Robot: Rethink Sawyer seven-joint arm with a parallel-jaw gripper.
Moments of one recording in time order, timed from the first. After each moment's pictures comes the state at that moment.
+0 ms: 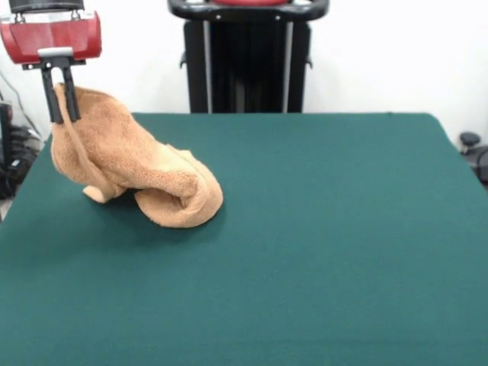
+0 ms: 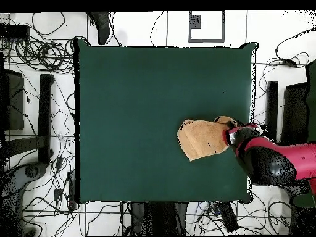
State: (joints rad) arm -1.33 -0.71 1.15 1.87 -0.90 0.68 1.67
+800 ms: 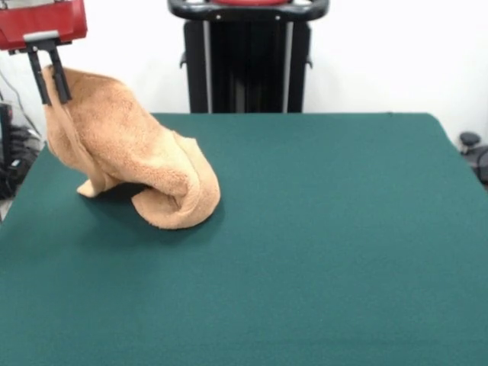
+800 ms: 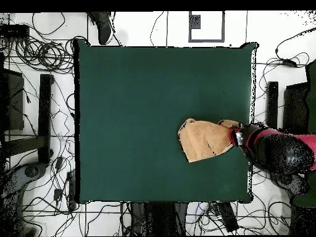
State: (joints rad) arm -1.30 -0.71 1.15 1.77 -0.78 0.96 1.52
